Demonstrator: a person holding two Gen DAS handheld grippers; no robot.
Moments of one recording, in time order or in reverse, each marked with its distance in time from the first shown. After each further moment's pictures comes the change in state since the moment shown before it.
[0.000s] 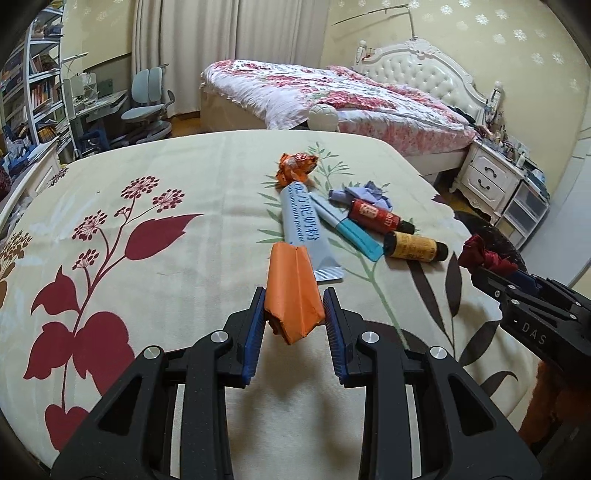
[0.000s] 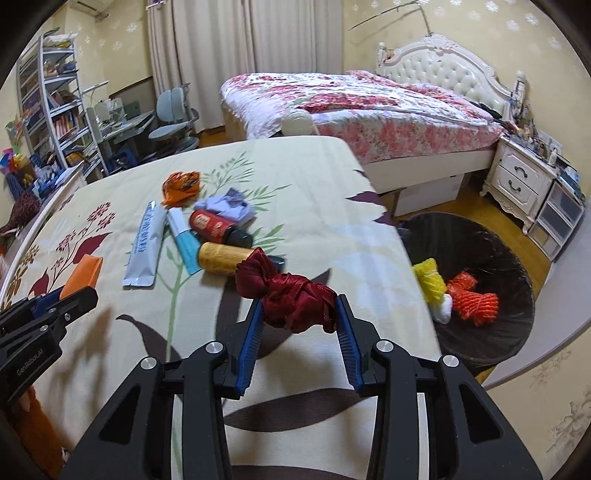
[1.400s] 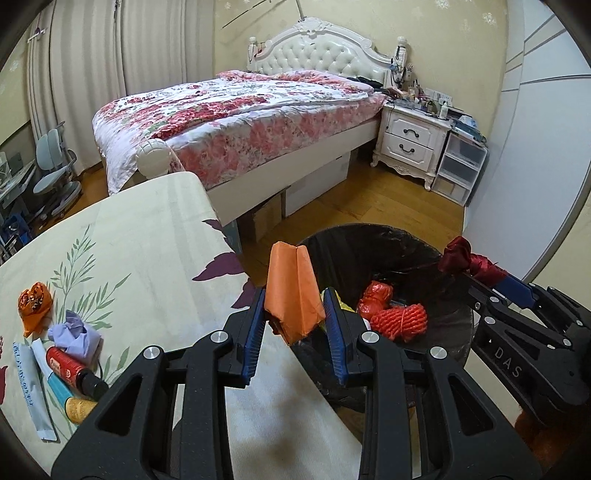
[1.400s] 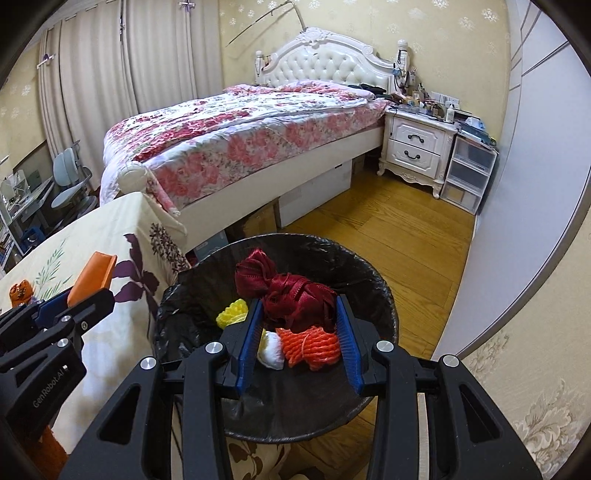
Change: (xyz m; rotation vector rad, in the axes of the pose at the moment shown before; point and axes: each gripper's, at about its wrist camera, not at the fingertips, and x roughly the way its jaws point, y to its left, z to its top) left arm 0.114 -0.259 0.070 0.293 -0.003 -0.194; right arm 0.025 -0.208 0.026 0.284 -0.063 -0.301
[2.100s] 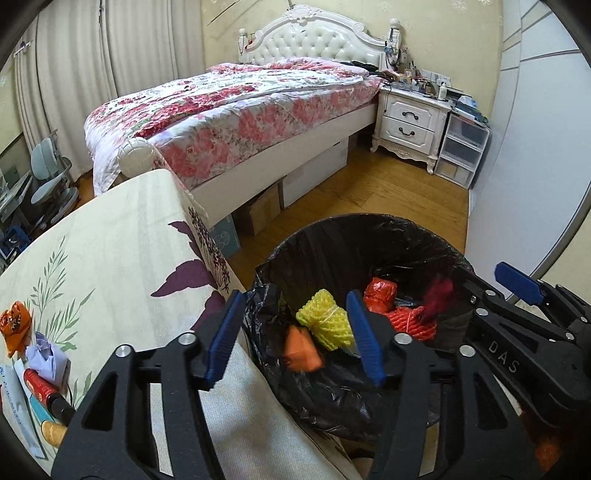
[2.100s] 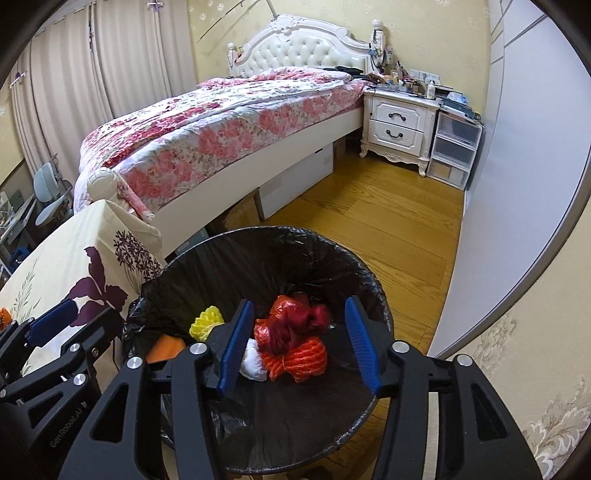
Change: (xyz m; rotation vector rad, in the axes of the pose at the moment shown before) left arm 0.038 -0.019 0.009 0.046 0.043 0.025; right arm 0.032 -0.024 0.001 0.094 0.048 -0.044
